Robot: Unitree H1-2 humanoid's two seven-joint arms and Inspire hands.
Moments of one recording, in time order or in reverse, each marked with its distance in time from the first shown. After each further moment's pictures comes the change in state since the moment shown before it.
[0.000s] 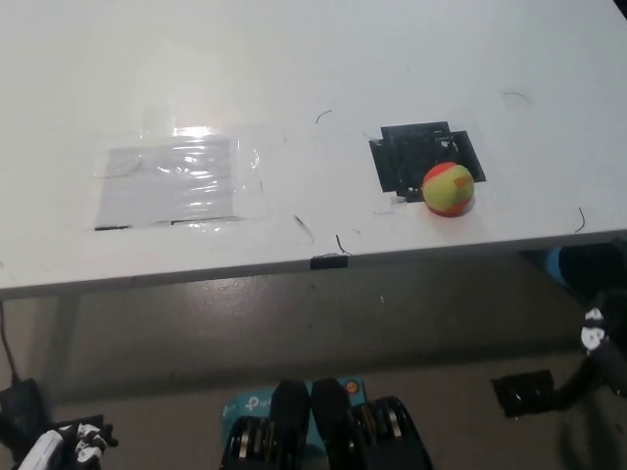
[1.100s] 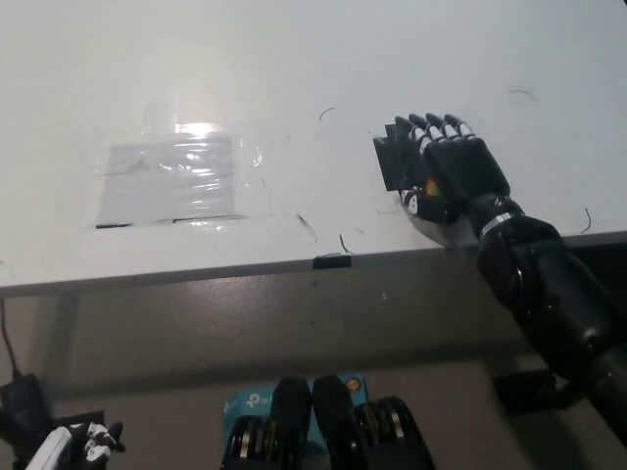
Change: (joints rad) left_arm 0.003 -0.001 -0.025 -0.037 0.009 0.001 -0.001; right_arm -0.796 -0.062 0.570 0.712 -0.401 0.122 -0.031
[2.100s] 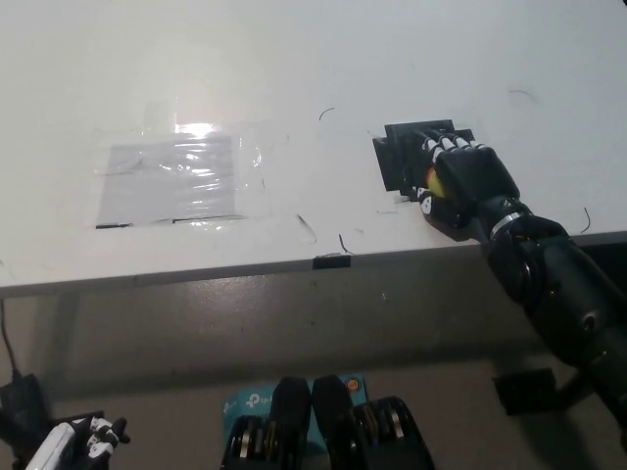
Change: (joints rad) left_arm -0.006 0.000 -0.005 -0.009 0.015 -0.008 0.000; right_arm -0.075 0.017 0.017 0.298 0.003 -0.079 -0.051
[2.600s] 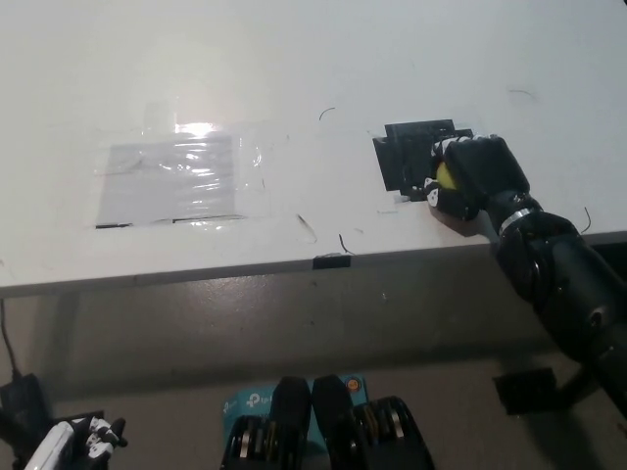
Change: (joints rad) left_arm 0.000 0.000 0.002 0.001 -0.001 -0.010 0.000; right_arm -0.013 -0.010 -0.003 0.041 -0.001 -0.062 -0.085
